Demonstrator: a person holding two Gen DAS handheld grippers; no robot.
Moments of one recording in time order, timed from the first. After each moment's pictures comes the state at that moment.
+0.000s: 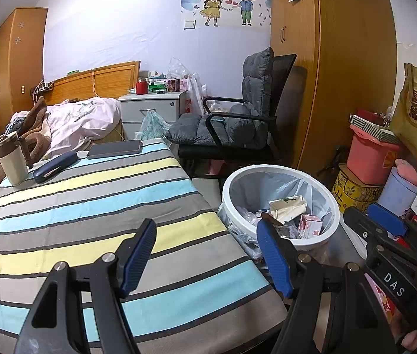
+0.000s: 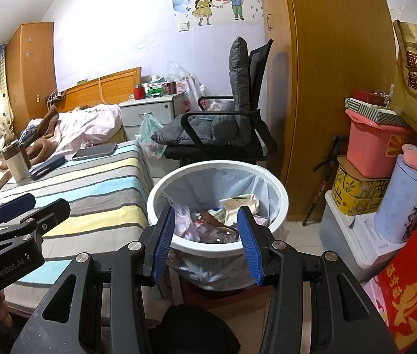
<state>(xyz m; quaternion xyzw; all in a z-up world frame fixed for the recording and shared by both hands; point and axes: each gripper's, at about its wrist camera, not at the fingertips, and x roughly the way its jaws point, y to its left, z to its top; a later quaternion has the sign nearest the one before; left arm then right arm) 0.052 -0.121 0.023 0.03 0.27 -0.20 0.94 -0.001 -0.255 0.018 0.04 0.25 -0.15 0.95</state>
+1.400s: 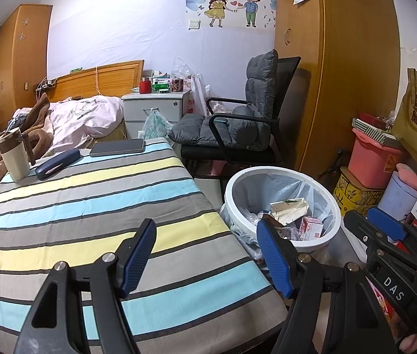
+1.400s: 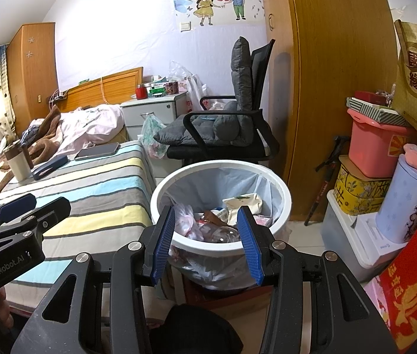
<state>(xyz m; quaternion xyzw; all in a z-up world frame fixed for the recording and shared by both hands) 0.053 -0.121 0.024 0.02 0.27 -0.20 0.94 0.000 -0.250 0.021 0.05 0.25 -0.15 0.96</state>
